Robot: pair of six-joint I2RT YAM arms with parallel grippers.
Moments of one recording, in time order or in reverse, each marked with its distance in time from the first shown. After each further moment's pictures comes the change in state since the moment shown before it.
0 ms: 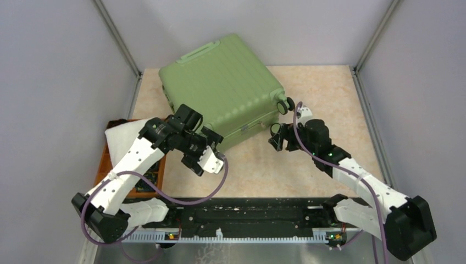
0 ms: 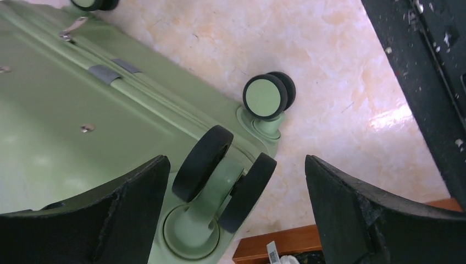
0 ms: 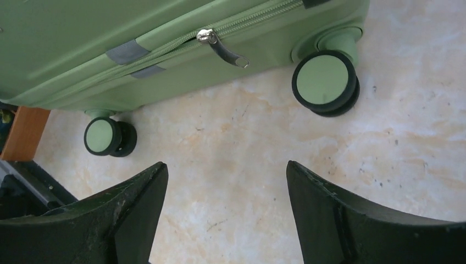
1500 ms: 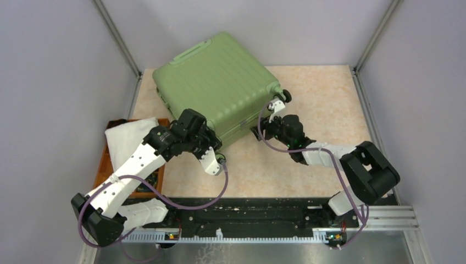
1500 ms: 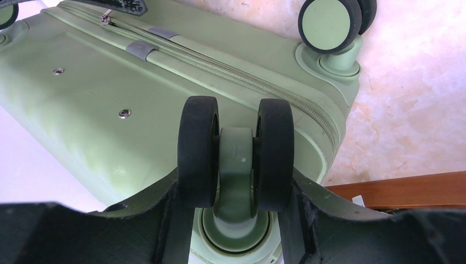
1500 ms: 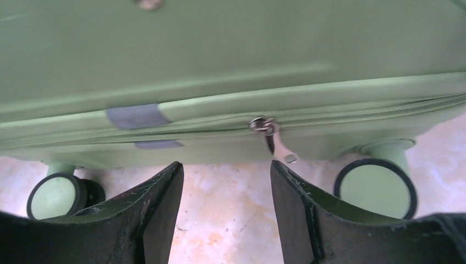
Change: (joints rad) left arm -0.077 -0.033 -0.132 0.256 -0.296 0.243; right arm 0.082 0.549 0.081 0.651 0.013 -0.220
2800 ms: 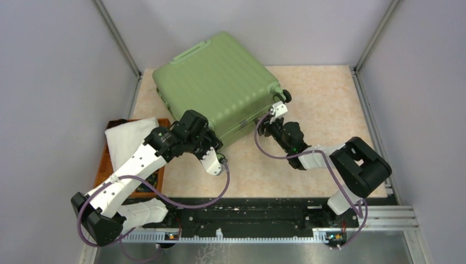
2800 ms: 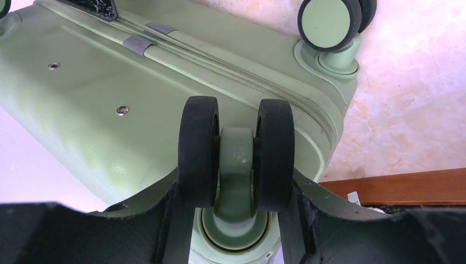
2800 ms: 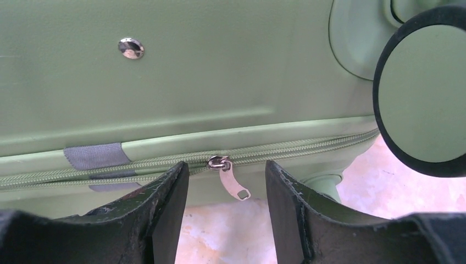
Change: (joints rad) left arm -0.031 0.000 0.000 0.002 -0.048 -0.046; right arm 0.066 0.090 -0.101 0.429 0.248 -0.148
